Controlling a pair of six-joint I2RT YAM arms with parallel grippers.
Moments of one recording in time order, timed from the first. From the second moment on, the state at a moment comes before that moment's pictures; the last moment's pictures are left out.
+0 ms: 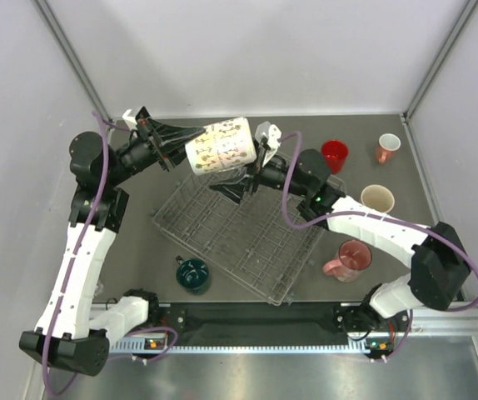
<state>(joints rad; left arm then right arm) -0.17 1.02 1.25 0.00 0.83 -1.96 0.81 1.45 1.06 0.63 -0.52 0.27</state>
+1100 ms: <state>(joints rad) -0.22 1.02 1.25 0.07 0.82 -2.05 0.80 1.34 1.05 0.76 -0.60 0.26</state>
